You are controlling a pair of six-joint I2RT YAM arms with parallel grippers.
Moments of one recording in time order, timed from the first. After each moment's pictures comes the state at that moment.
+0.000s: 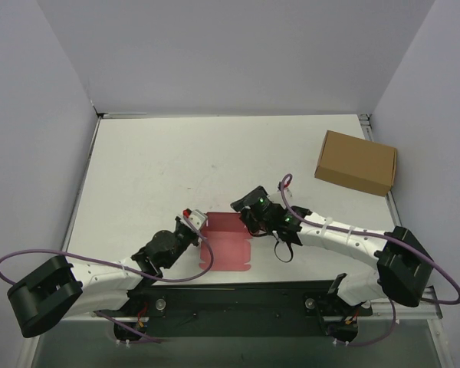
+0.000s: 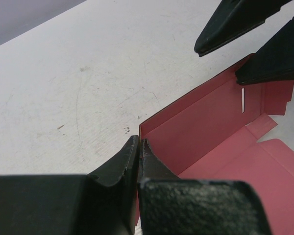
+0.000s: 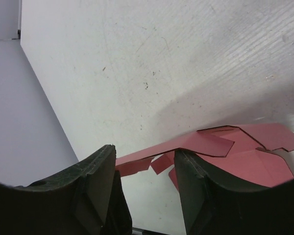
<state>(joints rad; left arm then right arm) -0.94 1.07 0.12 0.86 -0.34 0.11 0.94 1.34 0.80 -0.23 0.40 1.59</state>
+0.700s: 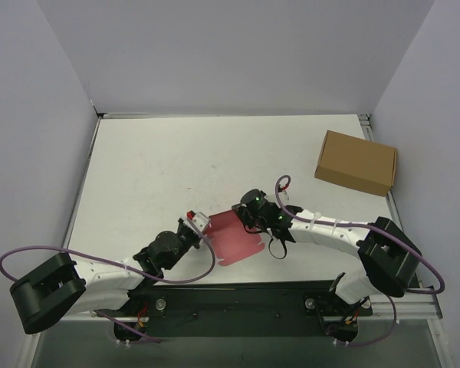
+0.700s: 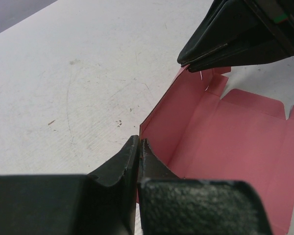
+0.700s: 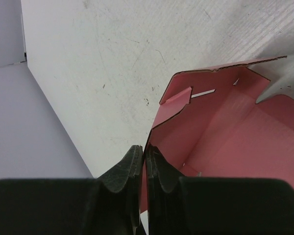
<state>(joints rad) -0.95 1.10 0.12 0.86 -0.33 0.12 0.90 1.47 0.79 -0.11 0.39 1.70</state>
